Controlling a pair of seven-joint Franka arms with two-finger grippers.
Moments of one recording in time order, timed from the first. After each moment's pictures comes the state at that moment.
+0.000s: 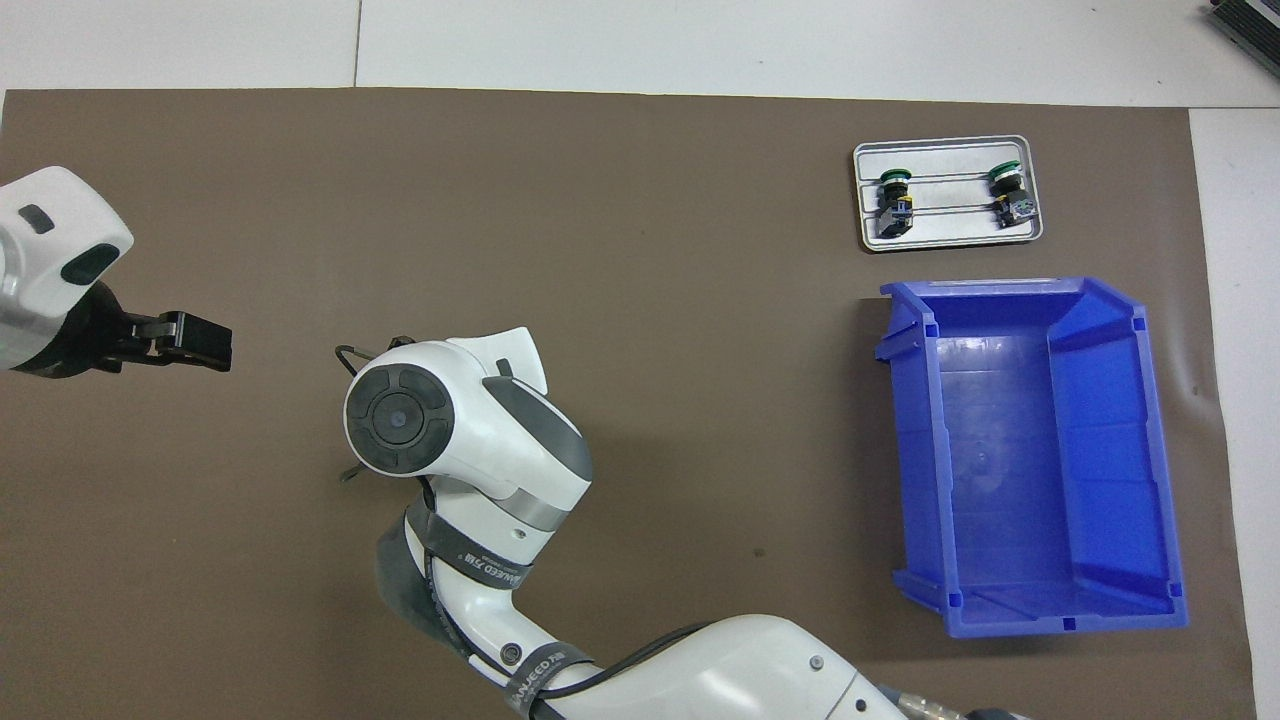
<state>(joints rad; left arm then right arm) -0.08 -0.06 -0.02 -1.78 0.00 1.67 -0.04 0.81 0.76 0.05 -1.15 -0.16 2.14 1.38</state>
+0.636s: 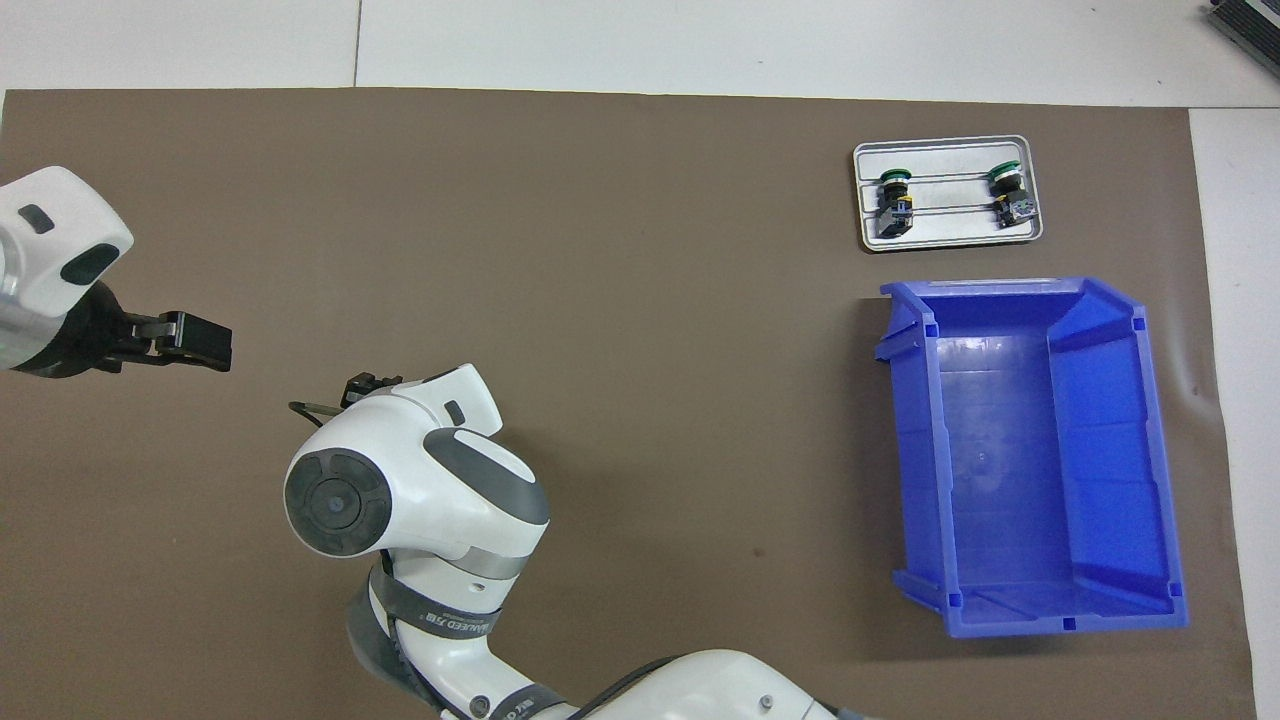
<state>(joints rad) -0.08 -0.06 -0.02 -1.78 0.00 1.67 -0.04 0.87 0.77 0.05 -1.16 -0.26 2.18 1.37</state>
